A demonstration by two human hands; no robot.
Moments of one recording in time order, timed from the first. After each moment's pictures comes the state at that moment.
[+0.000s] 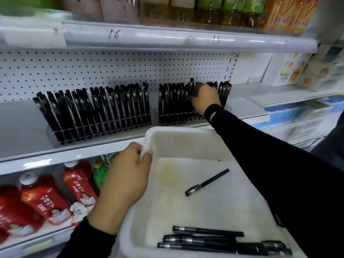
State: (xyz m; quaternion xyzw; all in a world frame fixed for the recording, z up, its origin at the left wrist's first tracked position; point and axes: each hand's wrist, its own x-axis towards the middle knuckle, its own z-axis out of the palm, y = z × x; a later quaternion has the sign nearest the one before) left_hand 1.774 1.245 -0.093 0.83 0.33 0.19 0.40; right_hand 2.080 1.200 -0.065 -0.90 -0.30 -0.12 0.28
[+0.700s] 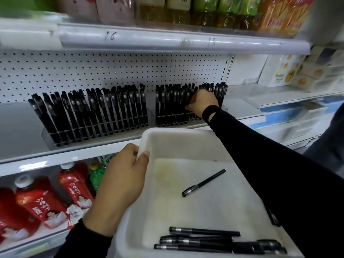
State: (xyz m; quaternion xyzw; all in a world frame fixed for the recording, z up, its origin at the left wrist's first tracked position) left_hand 1.774 1.244 -0.094 0.83 0.33 0.20 0.41; right_hand 2.071 1.191 -0.059 -0.93 -0.26 -0.04 0.24
